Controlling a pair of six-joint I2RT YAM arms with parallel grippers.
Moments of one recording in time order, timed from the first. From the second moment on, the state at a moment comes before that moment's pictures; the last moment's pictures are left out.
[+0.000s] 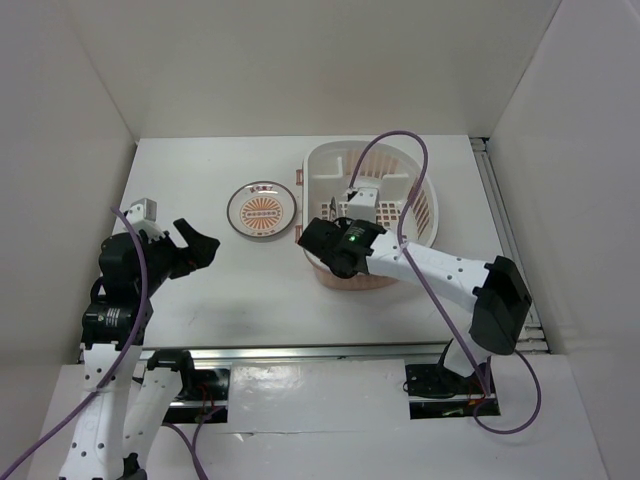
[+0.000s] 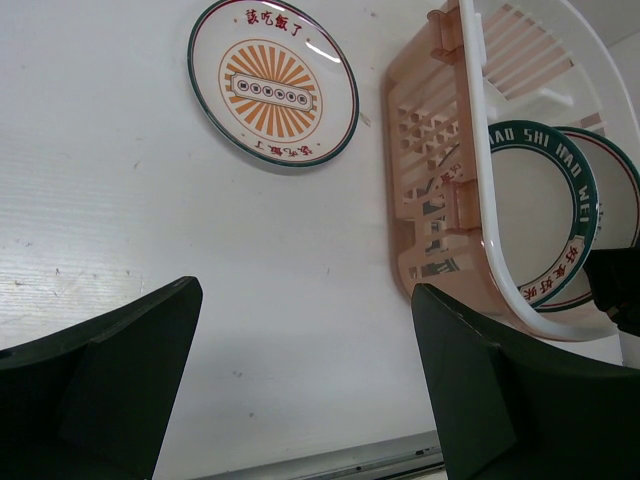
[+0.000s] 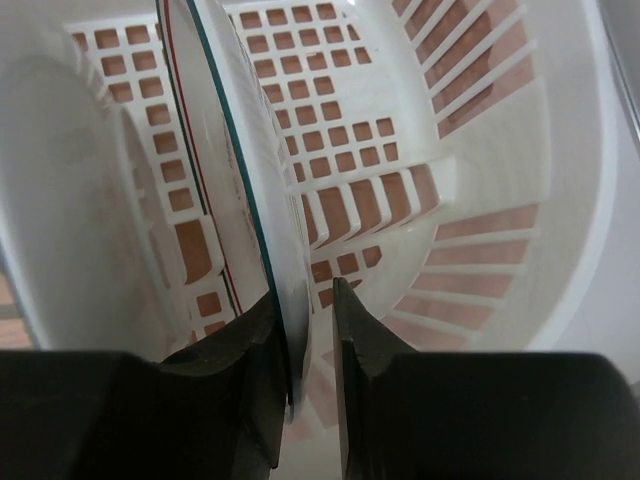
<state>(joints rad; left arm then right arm) 0.02 0.59 0.83 -0.64 0.22 -0.47 0.98 1.59 1.34 -1.04 1.02 1.02</state>
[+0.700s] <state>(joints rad) 0.02 0.59 0.83 -0.64 0.21 -0.47 1.02 1.60 1.35 -1.08 0.99 1.09</state>
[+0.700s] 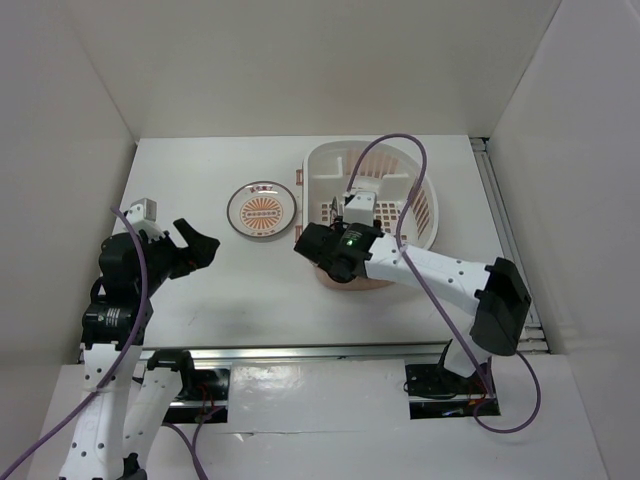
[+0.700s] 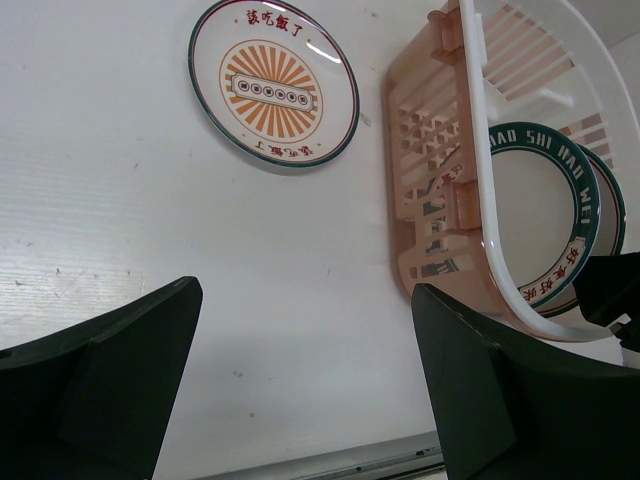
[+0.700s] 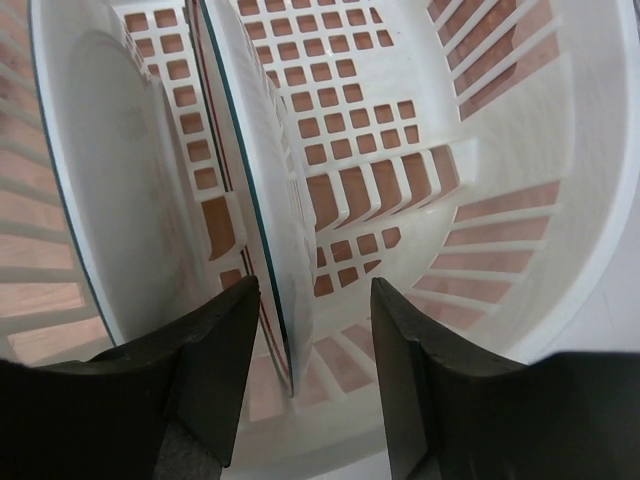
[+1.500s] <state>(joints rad) 0.02 0.85 0.69 -0.43 0.27 -0.64 1.14 1.35 1.56 -0.96 0.93 0.73</state>
